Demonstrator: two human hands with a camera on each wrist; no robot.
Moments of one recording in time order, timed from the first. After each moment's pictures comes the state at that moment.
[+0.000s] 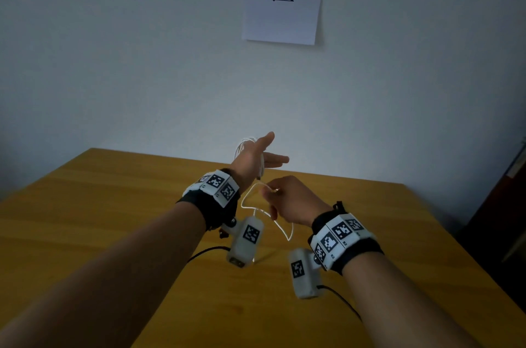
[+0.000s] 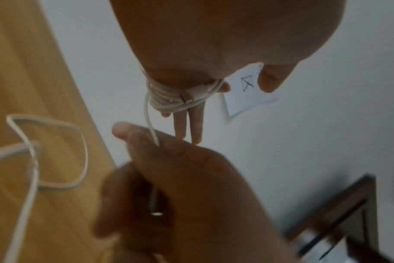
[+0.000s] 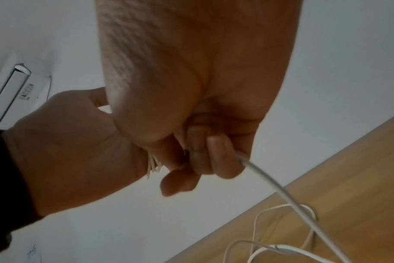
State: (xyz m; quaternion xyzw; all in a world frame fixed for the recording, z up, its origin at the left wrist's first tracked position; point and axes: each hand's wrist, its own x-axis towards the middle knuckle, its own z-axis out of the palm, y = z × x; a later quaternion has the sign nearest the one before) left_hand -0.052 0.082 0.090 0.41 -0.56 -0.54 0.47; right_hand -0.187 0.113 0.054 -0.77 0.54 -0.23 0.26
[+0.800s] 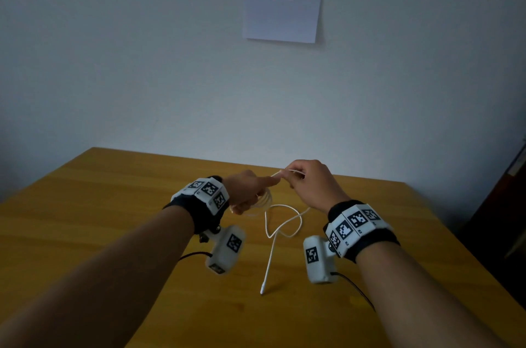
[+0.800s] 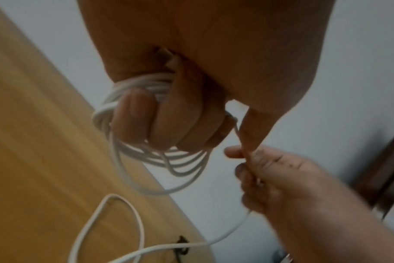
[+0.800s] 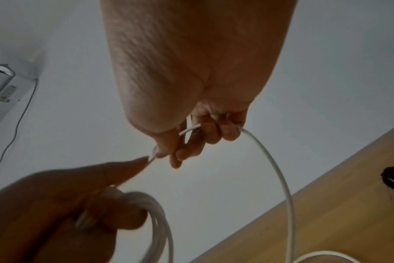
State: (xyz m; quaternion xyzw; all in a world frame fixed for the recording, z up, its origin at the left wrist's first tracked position) left_hand -0.031 0.081 0.058 0.52 -0.68 -0.48 0.16; right_hand -0.217 0.099 0.062 -0.74 0.56 -0.34 0.15
